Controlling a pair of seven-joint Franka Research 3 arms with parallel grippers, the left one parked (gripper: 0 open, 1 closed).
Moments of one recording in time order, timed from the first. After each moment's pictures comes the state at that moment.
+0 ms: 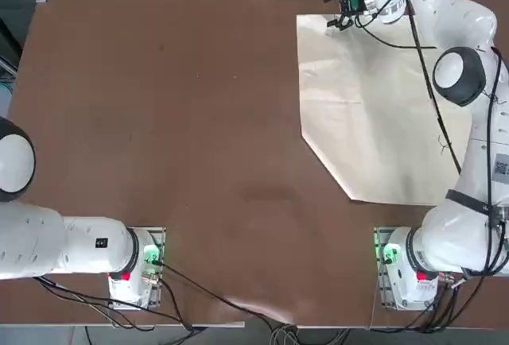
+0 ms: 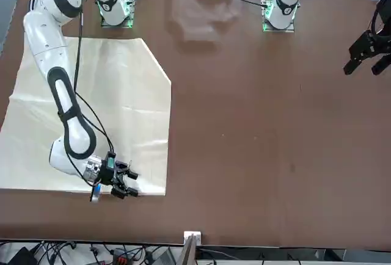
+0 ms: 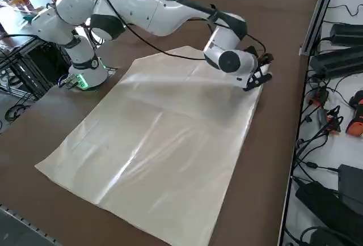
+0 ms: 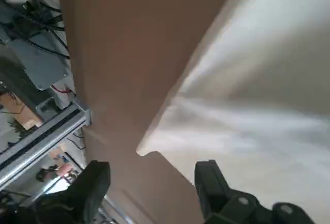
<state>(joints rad) -0.17 1.10 0.45 -1.17 0.66 2.37 0.45</state>
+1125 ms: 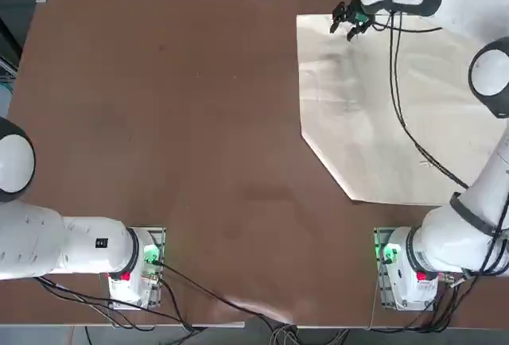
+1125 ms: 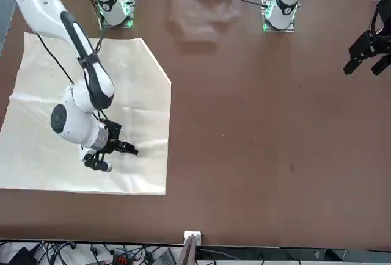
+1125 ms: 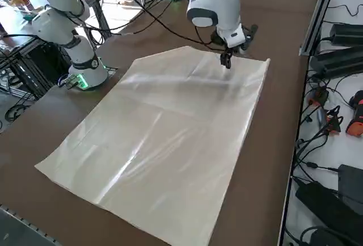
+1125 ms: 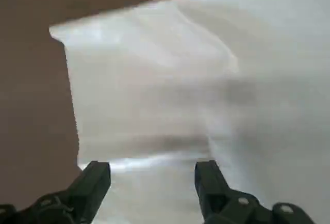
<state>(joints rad) -0.16 0.59 0.43 -1.73 0.04 2.37 0.24</state>
